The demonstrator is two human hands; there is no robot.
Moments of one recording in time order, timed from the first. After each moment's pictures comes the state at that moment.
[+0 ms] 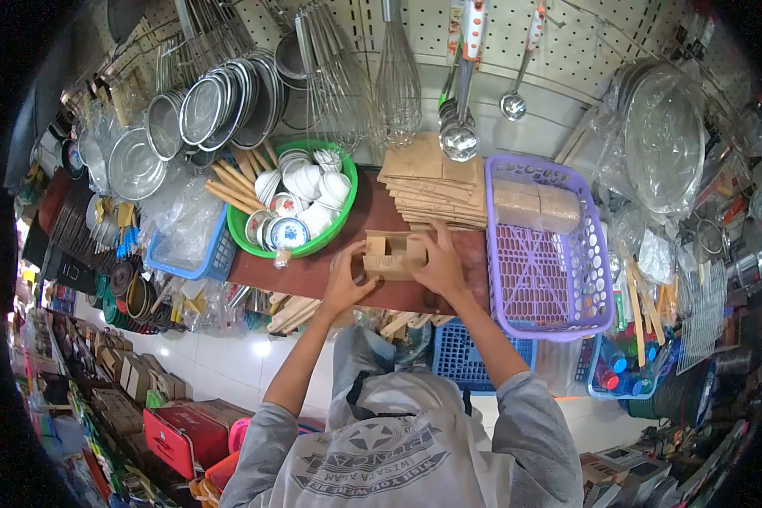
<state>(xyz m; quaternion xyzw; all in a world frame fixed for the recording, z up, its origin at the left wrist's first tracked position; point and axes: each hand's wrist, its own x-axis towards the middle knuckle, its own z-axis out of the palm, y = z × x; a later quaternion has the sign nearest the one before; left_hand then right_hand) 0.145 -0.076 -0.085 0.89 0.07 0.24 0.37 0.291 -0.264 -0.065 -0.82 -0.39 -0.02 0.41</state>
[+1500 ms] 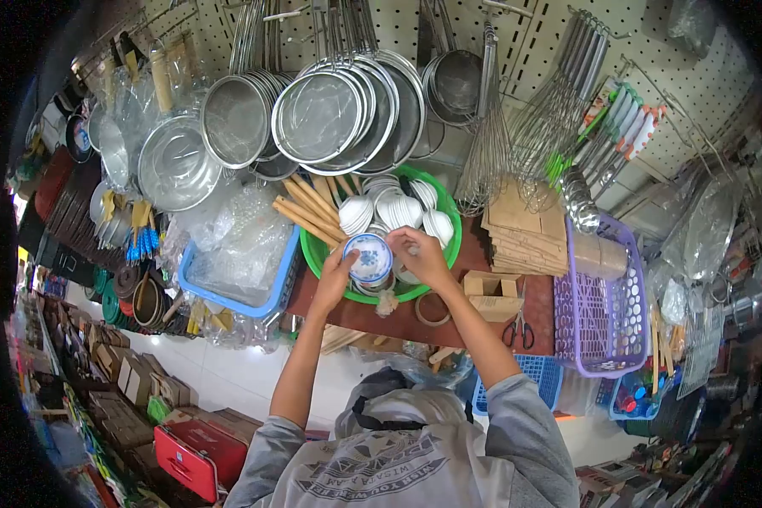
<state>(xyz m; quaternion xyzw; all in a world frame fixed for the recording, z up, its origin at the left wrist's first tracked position) 0.109 0.154 -0.046 0.69 0.16 0.22 0.67 0.252 0.004 -0.014 -0.69 -0.39 0.18 0.59</state>
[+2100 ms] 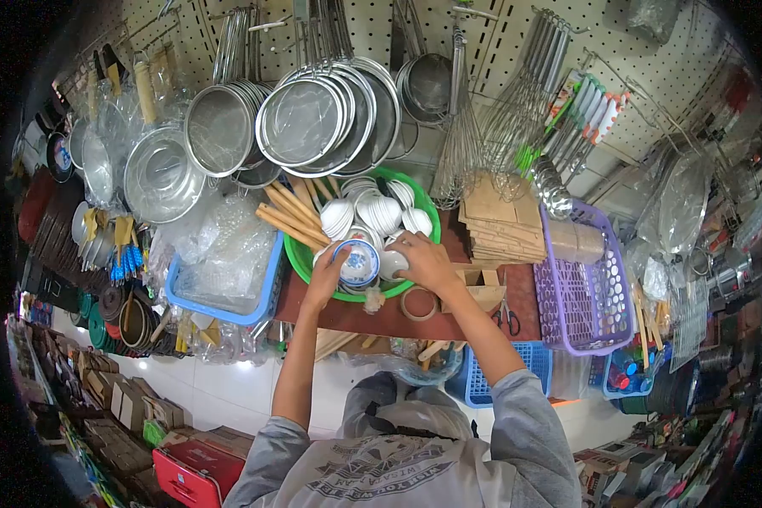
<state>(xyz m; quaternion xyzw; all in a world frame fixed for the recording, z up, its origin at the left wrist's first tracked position) 0.116 0.150 -0.044 0.68 0.15 0.18 0.69 0.251 -0.040 0.005 -0.84 -0.52 0.03 0.18</state>
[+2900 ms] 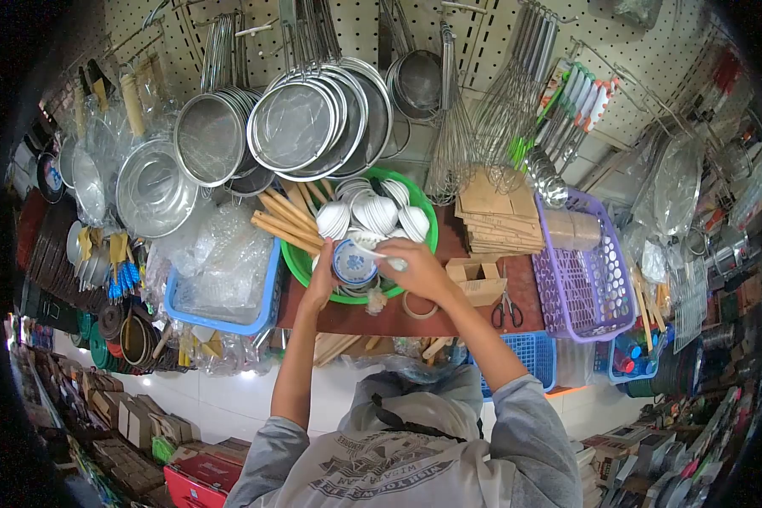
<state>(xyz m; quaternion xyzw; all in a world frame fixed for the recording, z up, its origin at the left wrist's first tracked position) 0.119 0.161 -0.038 0.51 0.20 0.05 0.83 0.221 -0.032 0.026 -0.73 -0.50 0.06 0.45</state>
